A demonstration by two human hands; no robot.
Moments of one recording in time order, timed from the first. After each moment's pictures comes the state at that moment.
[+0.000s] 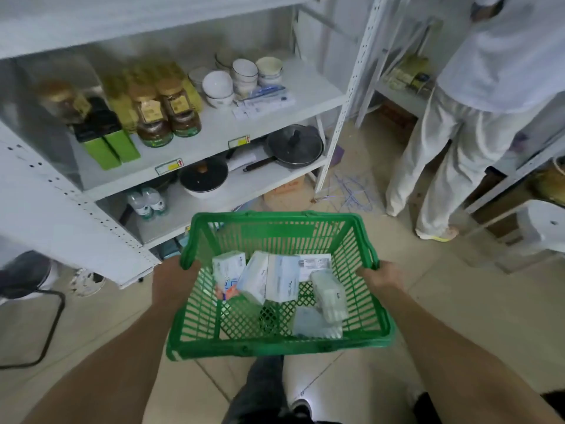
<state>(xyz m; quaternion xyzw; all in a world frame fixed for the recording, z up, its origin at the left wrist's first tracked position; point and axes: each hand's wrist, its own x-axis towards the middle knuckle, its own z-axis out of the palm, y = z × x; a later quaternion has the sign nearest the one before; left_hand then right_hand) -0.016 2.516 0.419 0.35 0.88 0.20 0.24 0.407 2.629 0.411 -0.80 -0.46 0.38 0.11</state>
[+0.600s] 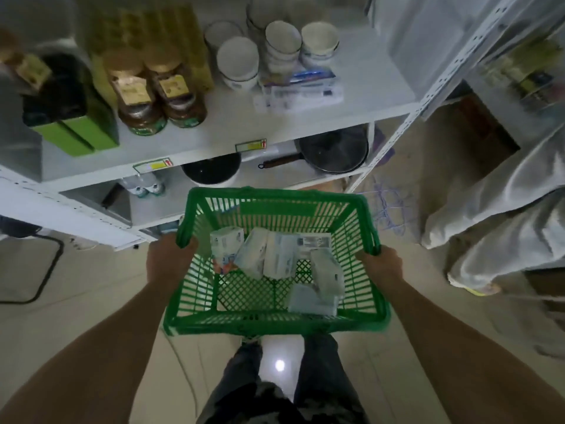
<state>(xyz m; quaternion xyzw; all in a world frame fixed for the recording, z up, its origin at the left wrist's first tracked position) -0.035 2.743 0.373 0.24 0.93 0.19 0.21 0.349 2.948 0.370 -0.74 -0.55 0.38 0.00</state>
